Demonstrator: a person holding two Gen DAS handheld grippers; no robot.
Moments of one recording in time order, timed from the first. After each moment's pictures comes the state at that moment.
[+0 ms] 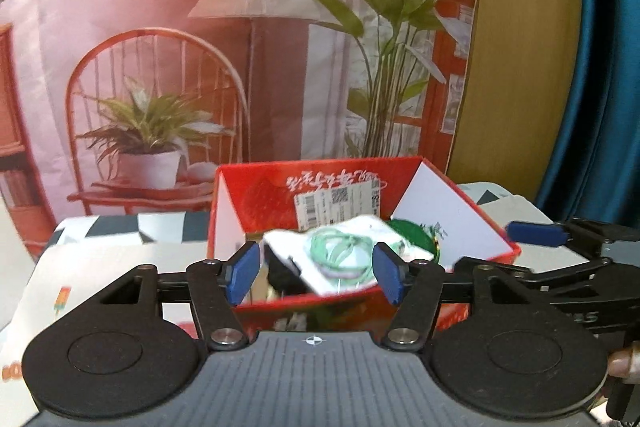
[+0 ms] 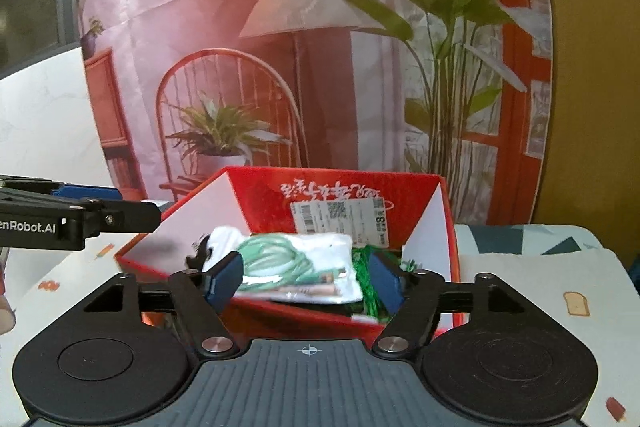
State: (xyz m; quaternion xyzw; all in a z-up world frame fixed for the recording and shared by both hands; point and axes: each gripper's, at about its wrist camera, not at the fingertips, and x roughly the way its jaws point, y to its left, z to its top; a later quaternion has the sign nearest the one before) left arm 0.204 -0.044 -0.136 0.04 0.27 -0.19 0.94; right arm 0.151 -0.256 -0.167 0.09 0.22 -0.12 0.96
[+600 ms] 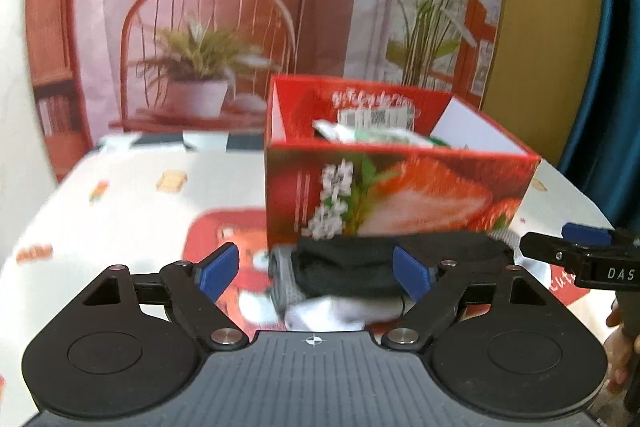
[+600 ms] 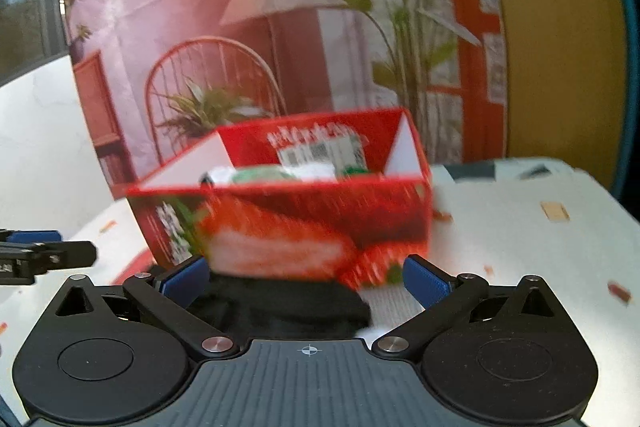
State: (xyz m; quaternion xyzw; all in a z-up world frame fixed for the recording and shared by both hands) left arm 0.135 0.004 -0.199 0.01 0.31 -0.15 0.94; right arm 0.078 -0.229 -0.233 0.15 0.22 -0.17 0.95
